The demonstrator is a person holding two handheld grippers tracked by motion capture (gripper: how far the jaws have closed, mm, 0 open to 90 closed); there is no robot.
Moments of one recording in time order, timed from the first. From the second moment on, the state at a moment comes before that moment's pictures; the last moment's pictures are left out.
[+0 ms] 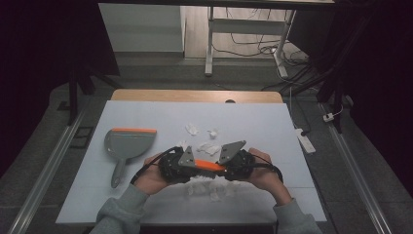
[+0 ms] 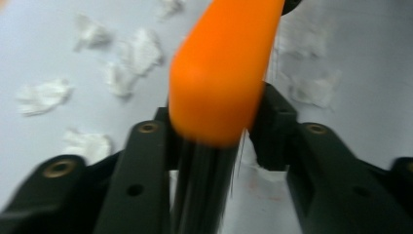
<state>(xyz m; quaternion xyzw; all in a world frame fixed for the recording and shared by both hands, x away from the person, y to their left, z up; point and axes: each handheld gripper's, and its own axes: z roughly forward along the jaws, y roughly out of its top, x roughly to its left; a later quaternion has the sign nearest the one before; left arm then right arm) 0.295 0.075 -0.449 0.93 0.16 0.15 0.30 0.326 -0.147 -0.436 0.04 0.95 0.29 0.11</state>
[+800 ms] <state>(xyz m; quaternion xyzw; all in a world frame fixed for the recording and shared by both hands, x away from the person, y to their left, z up) 0.262 0.183 -0.466 0.83 0.37 0.21 0.36 0.351 -0.185 -0.429 0.18 0.91 0.34 0.13</state>
